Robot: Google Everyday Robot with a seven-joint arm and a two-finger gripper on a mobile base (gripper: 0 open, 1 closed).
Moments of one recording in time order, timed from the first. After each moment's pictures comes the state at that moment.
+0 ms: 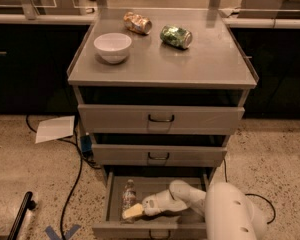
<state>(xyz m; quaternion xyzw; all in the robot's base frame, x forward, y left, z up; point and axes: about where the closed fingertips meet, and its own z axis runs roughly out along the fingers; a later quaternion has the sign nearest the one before) 0.500 0.096 0.203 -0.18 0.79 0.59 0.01</state>
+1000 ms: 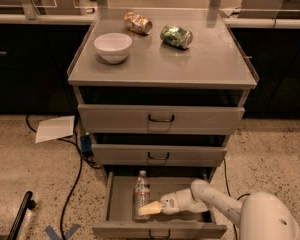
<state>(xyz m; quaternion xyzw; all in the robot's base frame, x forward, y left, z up) 0.485 0.017 0.282 -0.20 0.74 0.63 0.07</state>
